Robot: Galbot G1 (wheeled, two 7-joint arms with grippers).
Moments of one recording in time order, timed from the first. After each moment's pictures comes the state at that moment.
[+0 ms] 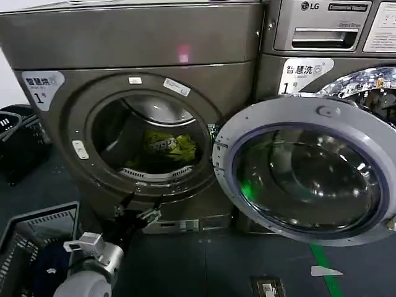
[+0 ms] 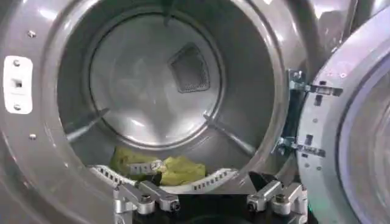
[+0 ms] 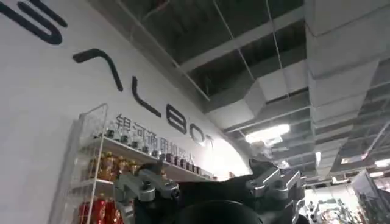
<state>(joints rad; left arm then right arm) 1.37 -1.42 -0.58 -2.24 -0.24 0.50 0.14 -1.86 0.87 2.63 1.67 0.99 -0.31 -0.17</state>
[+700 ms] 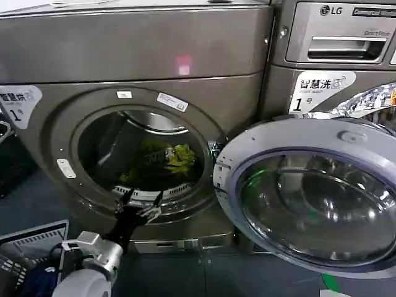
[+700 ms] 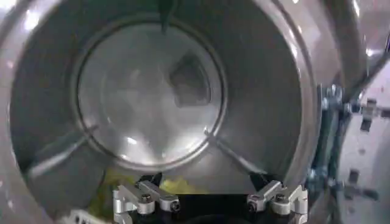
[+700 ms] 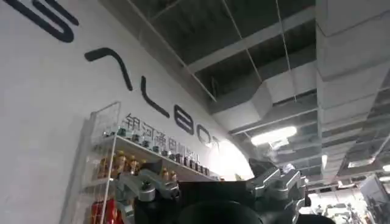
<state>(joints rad) 1.16 -1.40 -0.54 -2.10 -0.29 0.39 0.14 -1.86 0.90 2.63 1.70 0.98 -0.34 -0.16</state>
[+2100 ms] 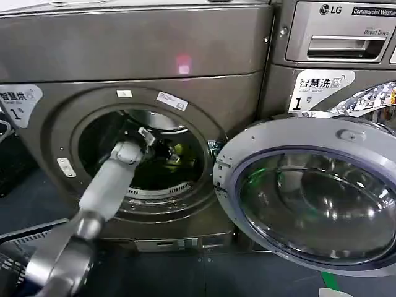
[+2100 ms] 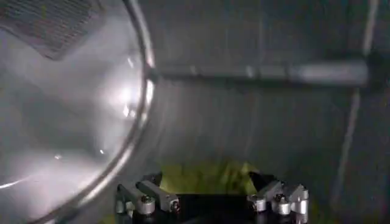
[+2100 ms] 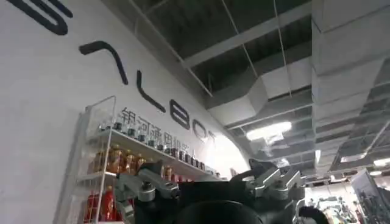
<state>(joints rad) -0.11 -1.36 0.13 -0.39 0.51 0.09 0.84 -1.84 0.92 2.63 1.70 0.98 -0.33 -0.16</state>
